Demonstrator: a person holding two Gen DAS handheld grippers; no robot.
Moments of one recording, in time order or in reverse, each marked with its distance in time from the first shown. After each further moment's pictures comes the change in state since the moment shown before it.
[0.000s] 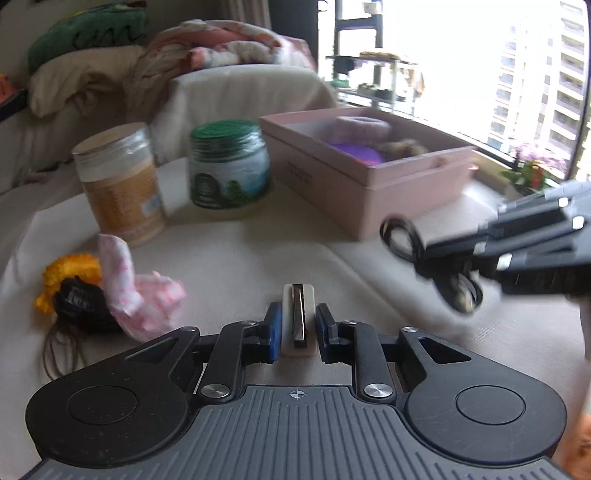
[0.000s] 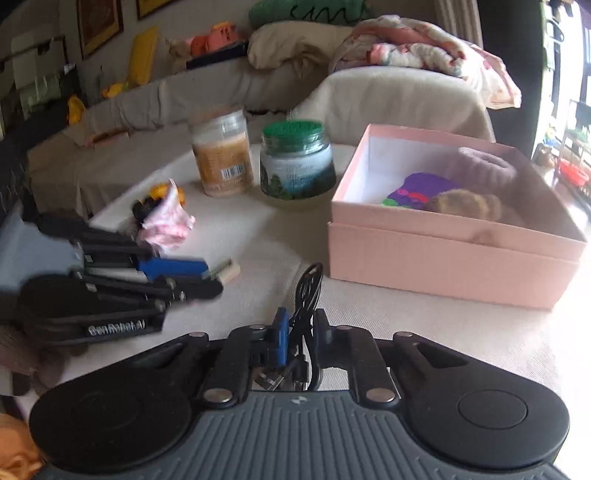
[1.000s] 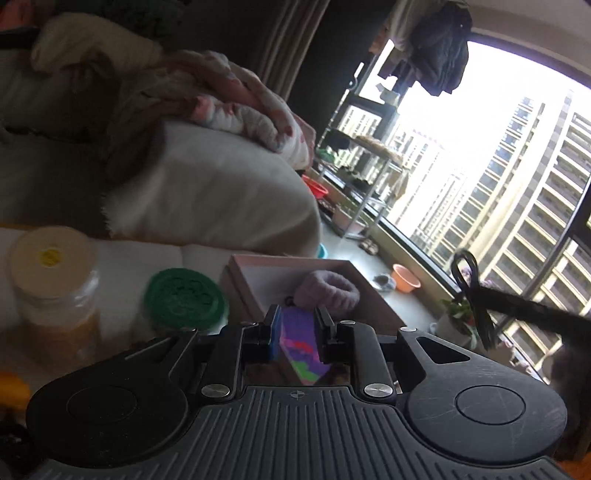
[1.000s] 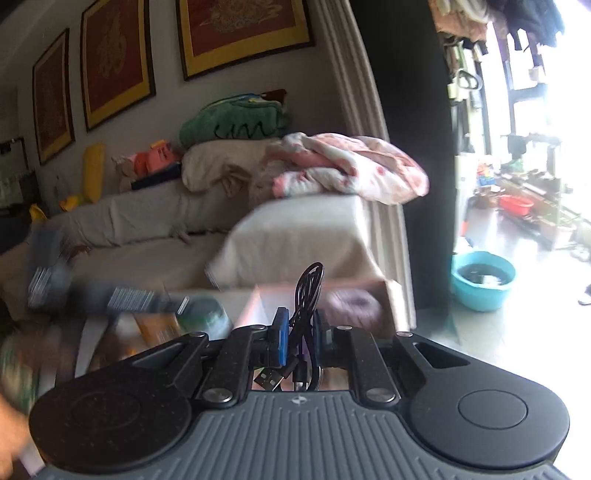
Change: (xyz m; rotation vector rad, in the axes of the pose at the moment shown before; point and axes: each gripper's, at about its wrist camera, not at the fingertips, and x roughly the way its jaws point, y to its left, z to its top) left arm 0.030 0.065 0.136 -0.369 -0.186 -0.211; right arm -0.064 -0.098 0.121 0.162 -0.252 -0.090
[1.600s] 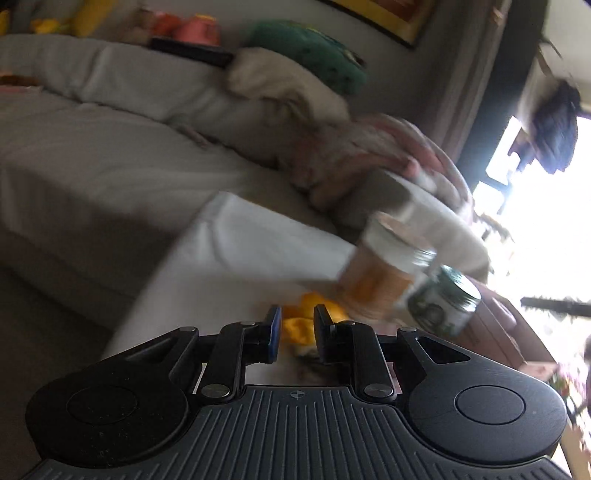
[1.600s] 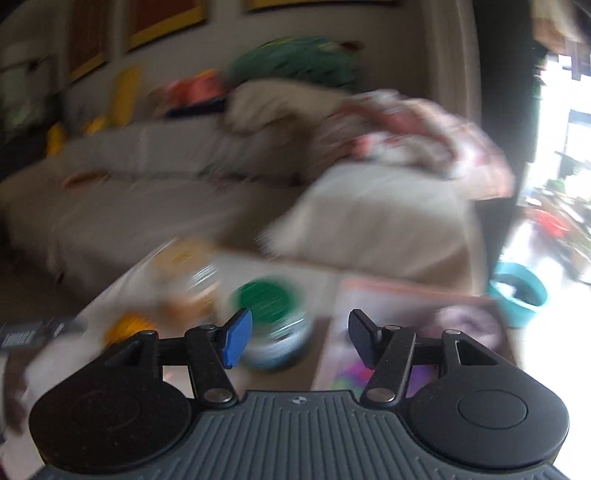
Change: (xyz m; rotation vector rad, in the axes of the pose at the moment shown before) left arm -0.152 0.153 -0.104 -0.231 -0.223 0.364; right arm 0.102 0.142 -0.031 -0.263 0.192 0.093
